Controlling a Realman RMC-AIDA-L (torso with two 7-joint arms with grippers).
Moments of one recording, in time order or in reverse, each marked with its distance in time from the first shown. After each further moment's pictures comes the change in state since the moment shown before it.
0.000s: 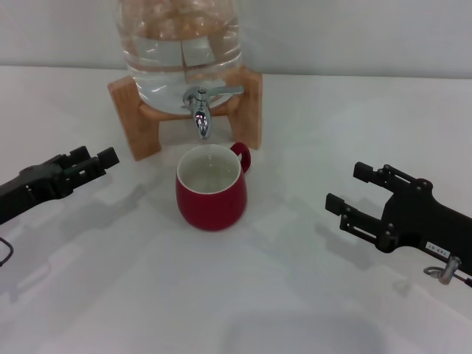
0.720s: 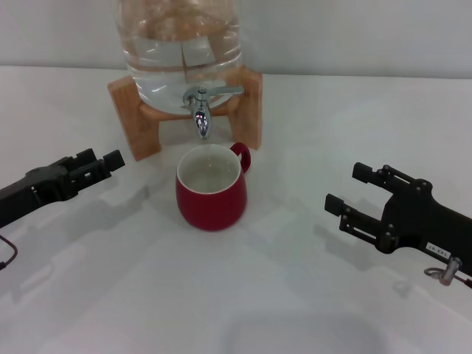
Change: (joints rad) left arm -0.007 -0.002 -0.001 -0.001 0.017 -0.013 -0.016; right arm 0.000 -0.001 0.000 0.000 0.001 0.012 0.009
